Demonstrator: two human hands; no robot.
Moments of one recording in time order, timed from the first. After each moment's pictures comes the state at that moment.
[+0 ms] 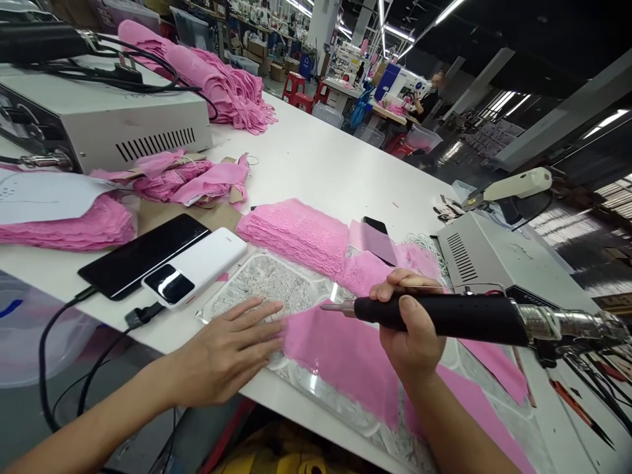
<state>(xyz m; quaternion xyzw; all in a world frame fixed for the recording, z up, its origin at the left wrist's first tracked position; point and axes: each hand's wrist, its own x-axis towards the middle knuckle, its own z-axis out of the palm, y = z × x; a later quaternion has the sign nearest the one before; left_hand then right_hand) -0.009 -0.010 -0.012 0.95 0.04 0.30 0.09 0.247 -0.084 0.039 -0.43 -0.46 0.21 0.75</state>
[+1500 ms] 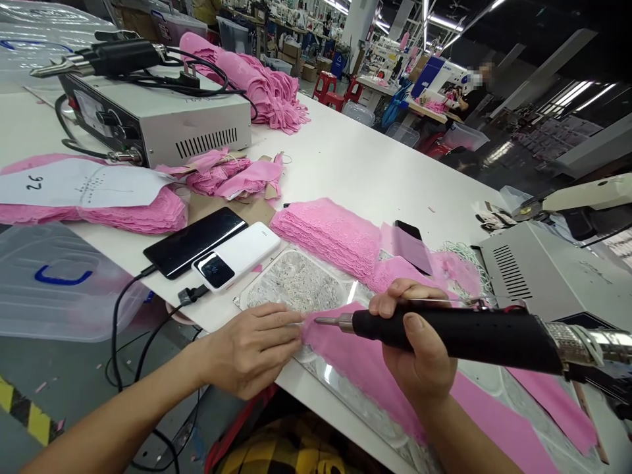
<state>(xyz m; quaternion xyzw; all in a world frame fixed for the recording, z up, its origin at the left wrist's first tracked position) -0.013 -0.015 -0.007 0.93 0.00 0.37 0.09 0.207 -0.084 0.038 -0.40 -0.47 0.31 0.72</state>
